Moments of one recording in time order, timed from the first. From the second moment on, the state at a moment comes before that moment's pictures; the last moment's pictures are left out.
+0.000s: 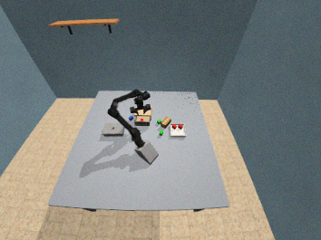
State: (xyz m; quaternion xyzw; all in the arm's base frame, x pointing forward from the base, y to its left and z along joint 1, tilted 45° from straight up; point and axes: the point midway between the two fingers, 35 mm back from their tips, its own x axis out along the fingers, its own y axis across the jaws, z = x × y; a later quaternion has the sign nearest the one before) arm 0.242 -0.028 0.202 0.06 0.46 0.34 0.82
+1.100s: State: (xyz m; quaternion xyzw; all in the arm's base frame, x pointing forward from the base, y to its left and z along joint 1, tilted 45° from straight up) arm 0.283 0.035 0.133 0.15 0.49 0.29 0.81
